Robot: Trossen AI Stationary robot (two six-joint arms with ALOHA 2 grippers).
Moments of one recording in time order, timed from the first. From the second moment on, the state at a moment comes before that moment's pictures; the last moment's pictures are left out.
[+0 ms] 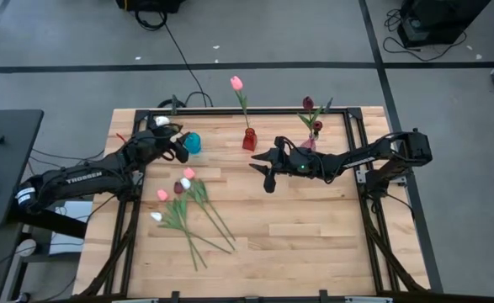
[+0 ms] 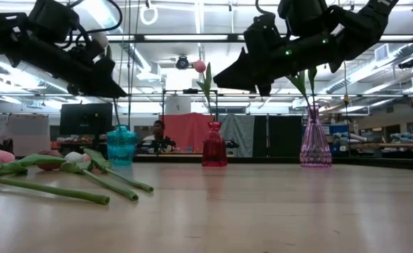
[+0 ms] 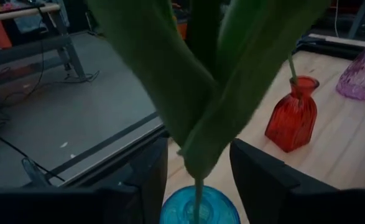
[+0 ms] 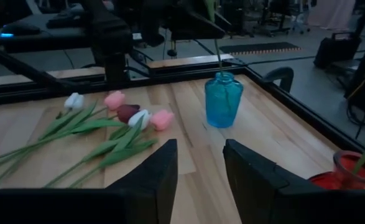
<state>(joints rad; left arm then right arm) 0.50 0.65 0.27 0.13 -0.34 -0.04 -0.08 1.57 0.67 0.68 0.19 0.07</state>
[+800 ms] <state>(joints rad) 0.48 0.32 0.23 -0.04 -0.33 -0.08 -0.09 1.56 0.68 0.62 0.17 0.17</state>
